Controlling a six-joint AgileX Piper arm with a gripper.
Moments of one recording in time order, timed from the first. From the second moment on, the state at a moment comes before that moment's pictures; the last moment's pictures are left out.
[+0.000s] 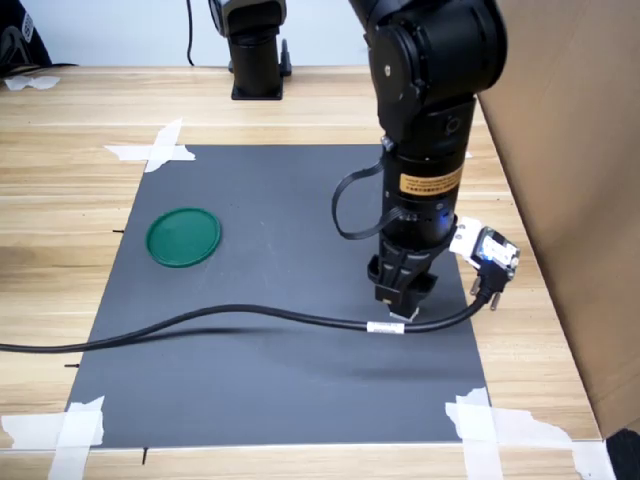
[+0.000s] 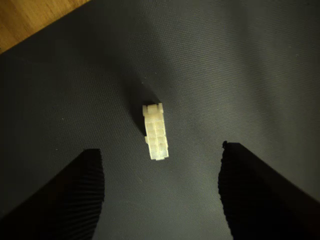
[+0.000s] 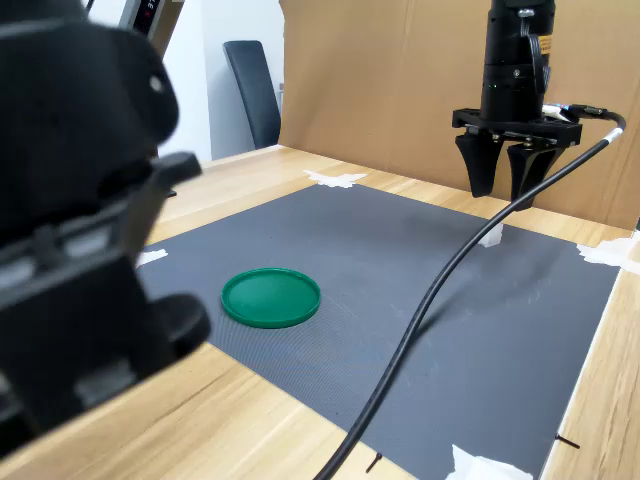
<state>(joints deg) 26.0 119.5 -102.4 -0.9 60.2 -41.0</state>
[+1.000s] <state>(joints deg) 26.0 125.0 -102.4 -0.9 58.8 -44.4</state>
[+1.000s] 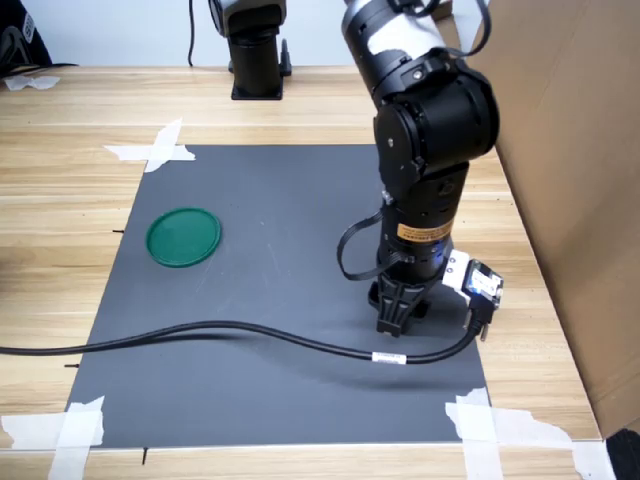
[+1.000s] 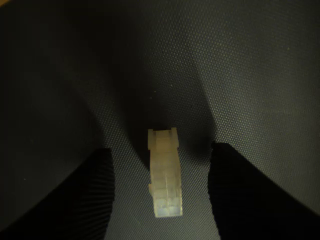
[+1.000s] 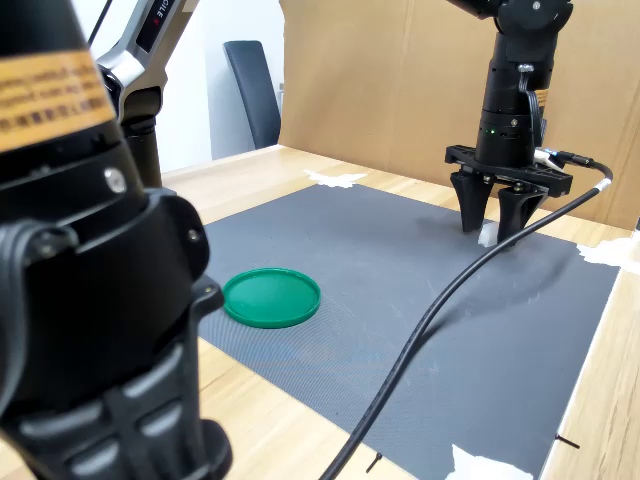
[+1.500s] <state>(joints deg) 26.0 125.4 -102.6 0.0 59.5 -44.4</state>
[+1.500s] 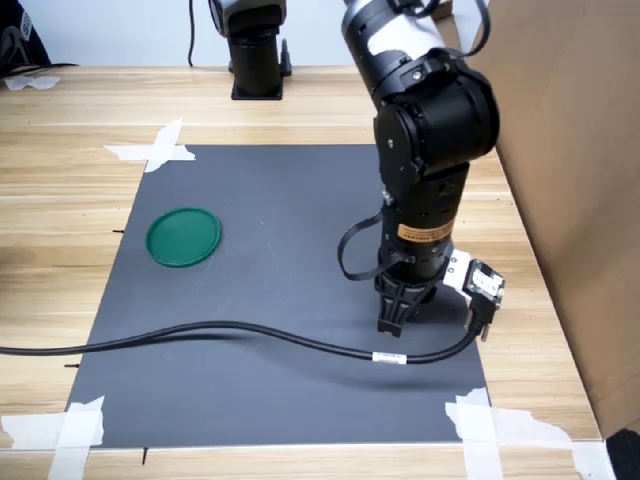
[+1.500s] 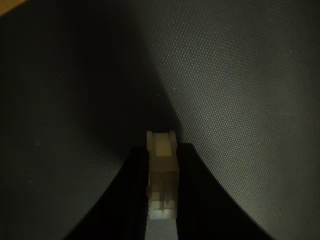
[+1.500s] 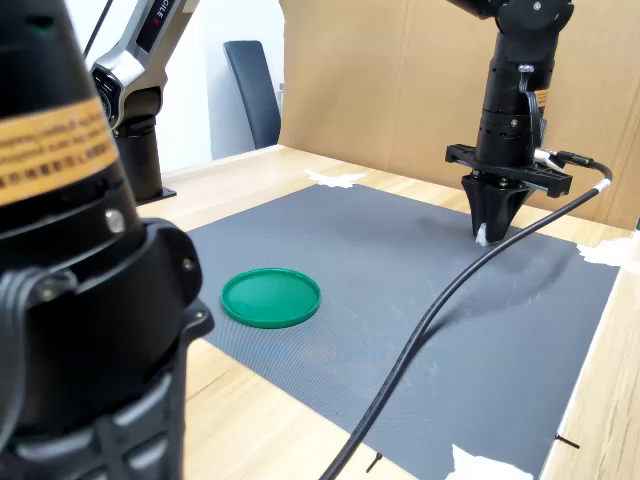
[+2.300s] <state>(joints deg) 18.1 112.1 -102.2 5.0 66.2 -39.0</state>
